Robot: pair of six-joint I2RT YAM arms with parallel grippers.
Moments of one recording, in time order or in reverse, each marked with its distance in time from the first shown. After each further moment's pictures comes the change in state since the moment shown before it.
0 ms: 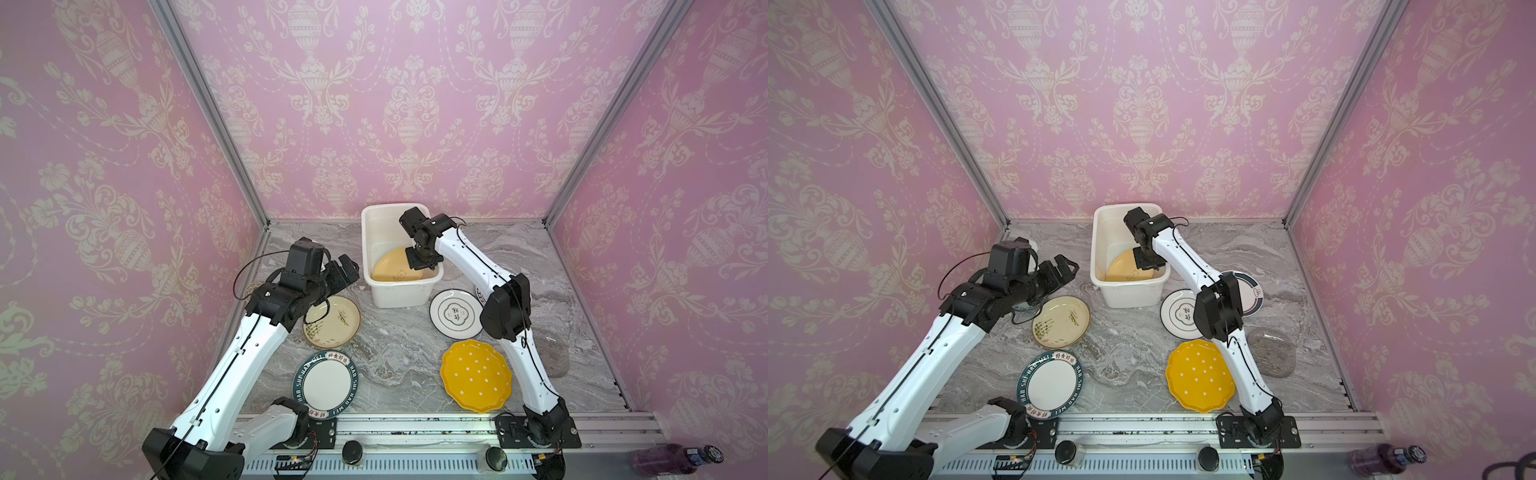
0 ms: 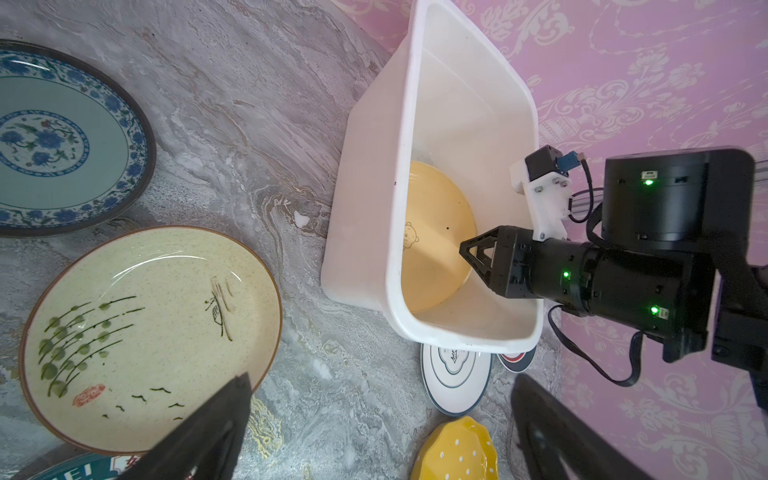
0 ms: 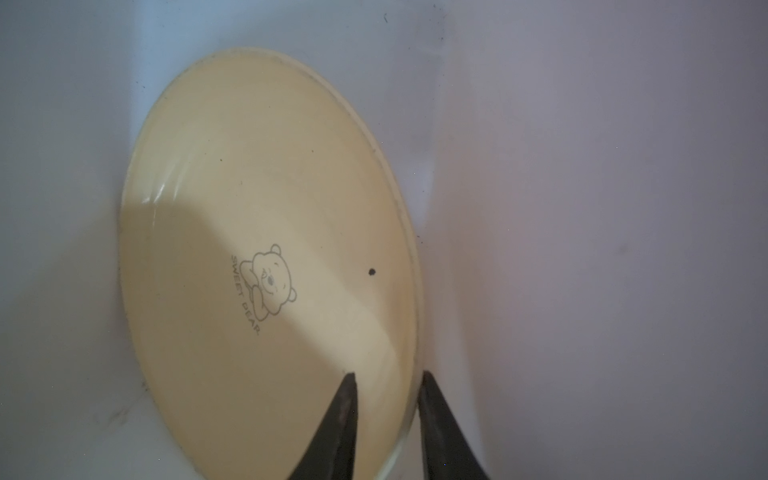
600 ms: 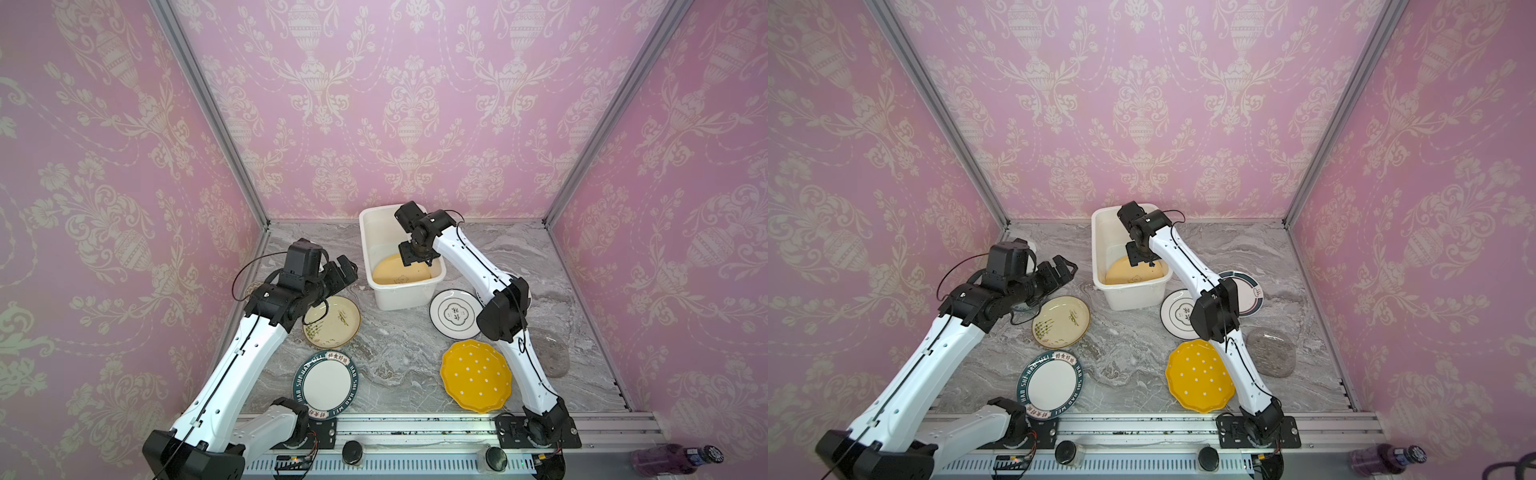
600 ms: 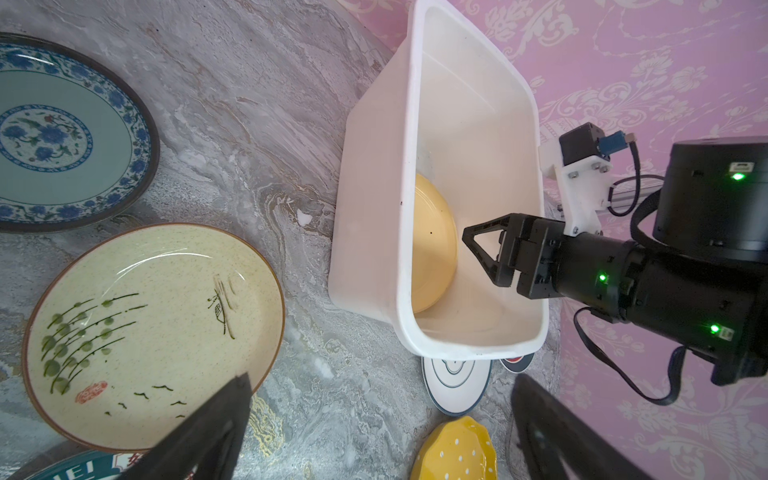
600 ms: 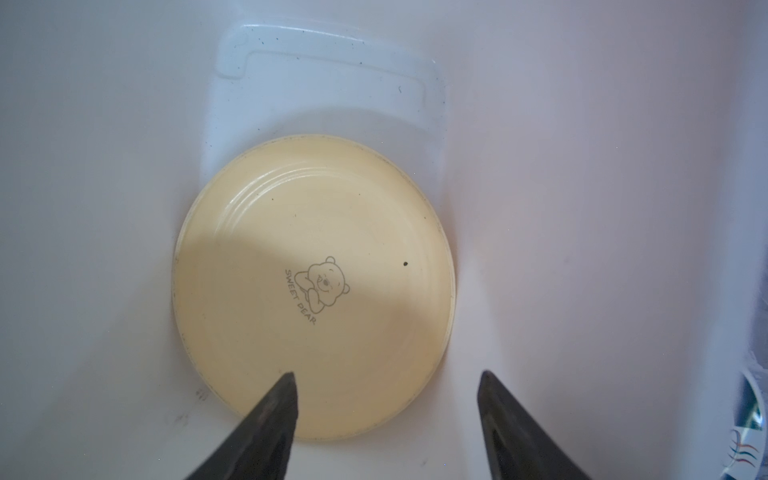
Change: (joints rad) left arm 0.013 -0.005 -0.011 0.001 0.018 0.000; right arm 0.035 0.014 0.142 -0.032 0.055 -0.040
